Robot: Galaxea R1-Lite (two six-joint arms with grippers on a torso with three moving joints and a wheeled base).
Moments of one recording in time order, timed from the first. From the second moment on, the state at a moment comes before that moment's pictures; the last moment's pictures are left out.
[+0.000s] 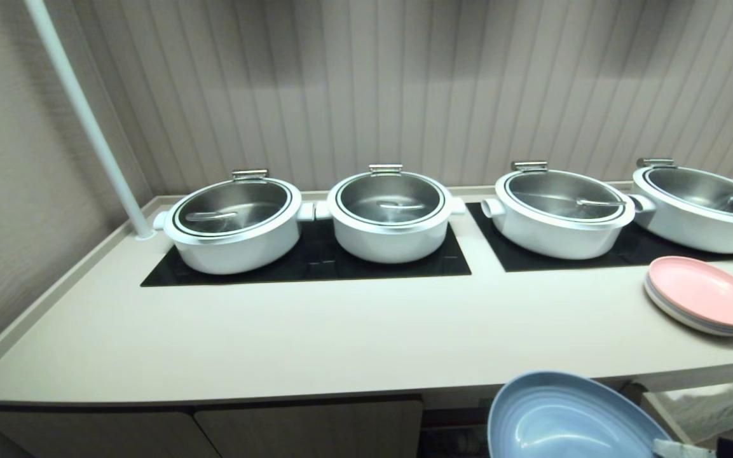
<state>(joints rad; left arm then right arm) 0.00 0.00 0.00 0.00 0.00 0.00 0.04 1.08 -0.20 -0.17 0.33 0.35</state>
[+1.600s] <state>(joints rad) 0.00 0.00 0.00 0.00 0.00 0.00 0.03 1.78 -0.53 -0.53 0.26 0.34</state>
